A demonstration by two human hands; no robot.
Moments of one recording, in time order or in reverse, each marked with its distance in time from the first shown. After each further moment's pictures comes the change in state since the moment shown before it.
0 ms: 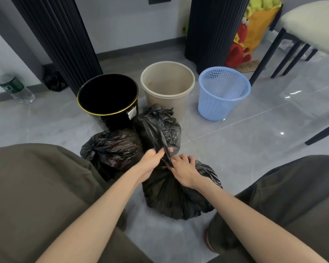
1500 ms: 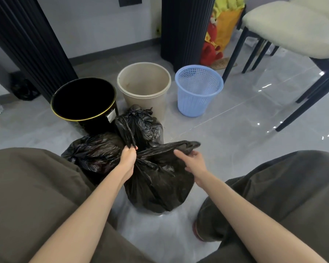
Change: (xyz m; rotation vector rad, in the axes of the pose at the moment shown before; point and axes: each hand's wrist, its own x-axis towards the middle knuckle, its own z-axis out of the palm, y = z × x) left_hand 0.020 -0.002 0.002 -0.111 0.435 -0.100; right_hand -0.055 0.029 -0.028 1.465 0.407 0.643
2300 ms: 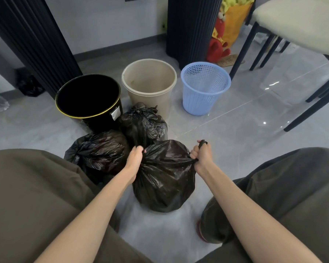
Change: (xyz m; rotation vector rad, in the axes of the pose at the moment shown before) left_hand -0.015 -0.001 -0.008 0.080 -0.137 -0.018; right_hand 0.035 -0.017 0.010 0.591 0.154 0.100
